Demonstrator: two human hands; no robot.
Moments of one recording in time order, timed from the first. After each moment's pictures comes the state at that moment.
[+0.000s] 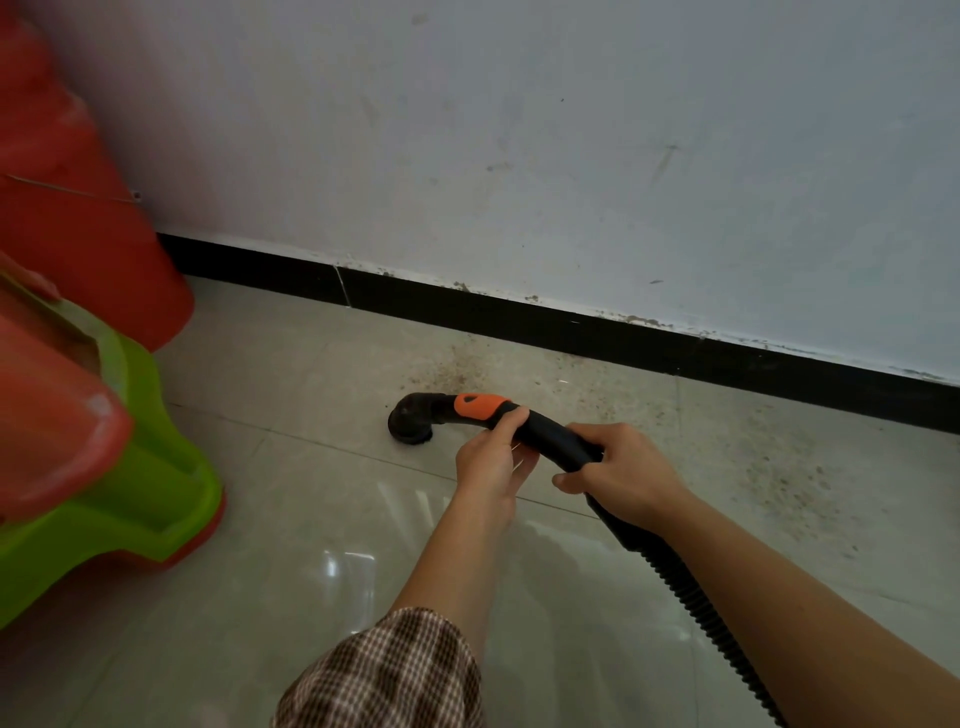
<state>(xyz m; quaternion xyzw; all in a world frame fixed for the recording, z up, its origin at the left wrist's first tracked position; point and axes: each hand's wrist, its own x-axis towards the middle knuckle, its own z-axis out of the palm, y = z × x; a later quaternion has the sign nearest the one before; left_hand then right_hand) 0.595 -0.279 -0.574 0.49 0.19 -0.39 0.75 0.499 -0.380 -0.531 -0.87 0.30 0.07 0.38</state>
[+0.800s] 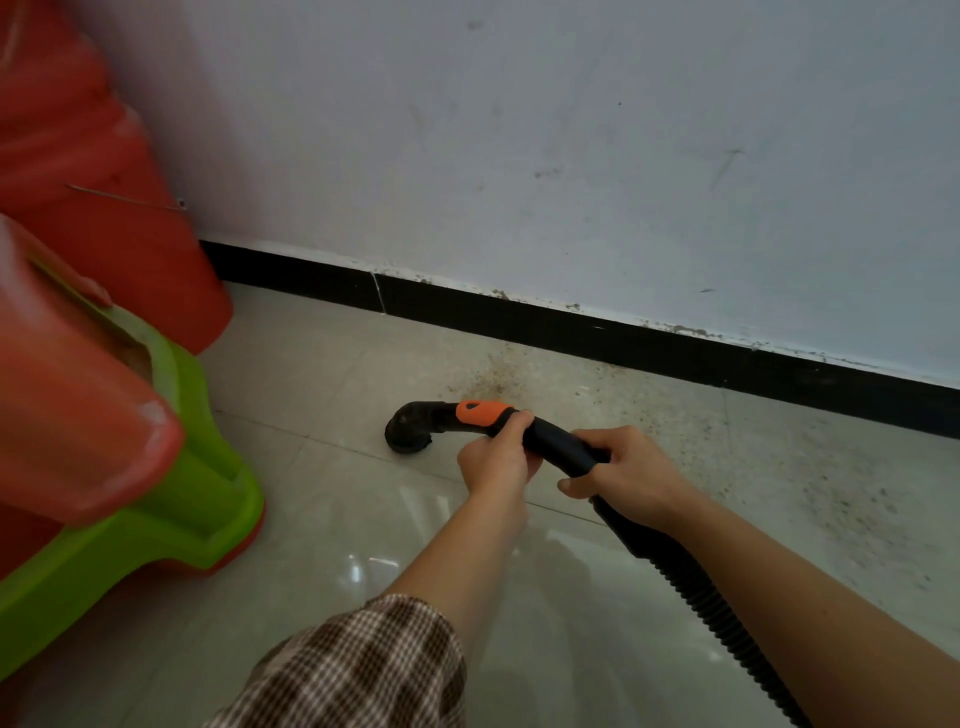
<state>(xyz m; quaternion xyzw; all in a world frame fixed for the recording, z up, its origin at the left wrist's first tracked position) 0.627 -0.258 -0.569 0.53 0.27 -0.31 0.74 0.539 -0.361 -0.540 -0.87 0.27 0.08 0.41</state>
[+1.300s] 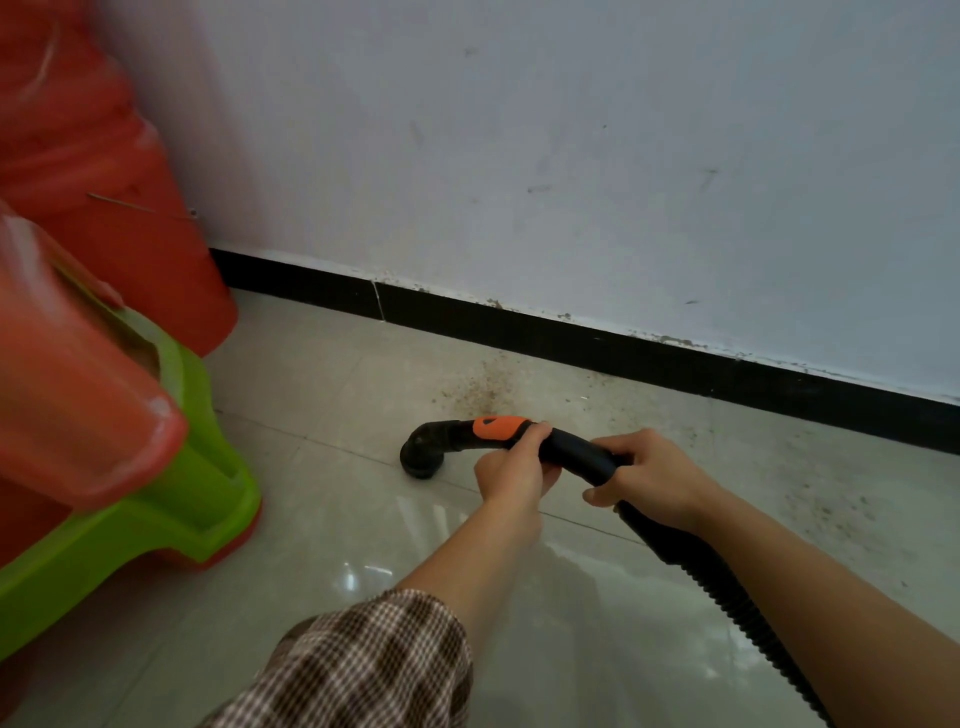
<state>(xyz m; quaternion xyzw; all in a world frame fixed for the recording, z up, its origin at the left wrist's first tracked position) 0.597 -0.269 -0.557 0.52 0.26 -0.34 0.74 0.515 -0.384 -0.524 -0.87 0.27 0.12 0.40</state>
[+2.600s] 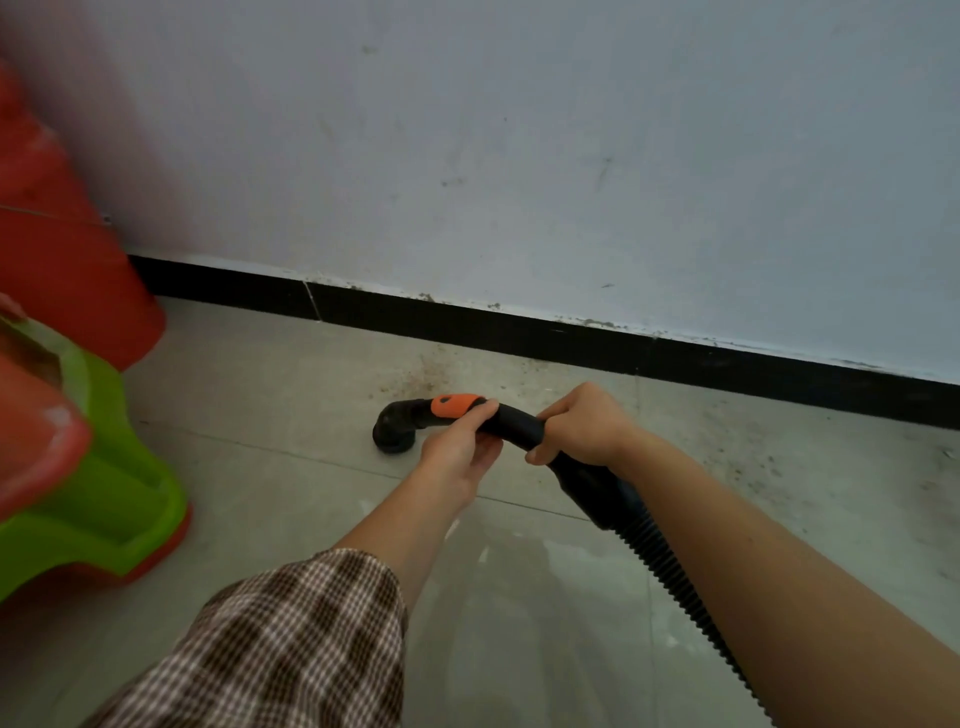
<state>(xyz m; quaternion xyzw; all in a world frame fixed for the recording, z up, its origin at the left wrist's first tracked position) 0.593 -0.291 -0.558 0.51 0.19 -0.40 0.73 0.507 -0.403 -0.495 -0.85 0.35 0.11 0.39</state>
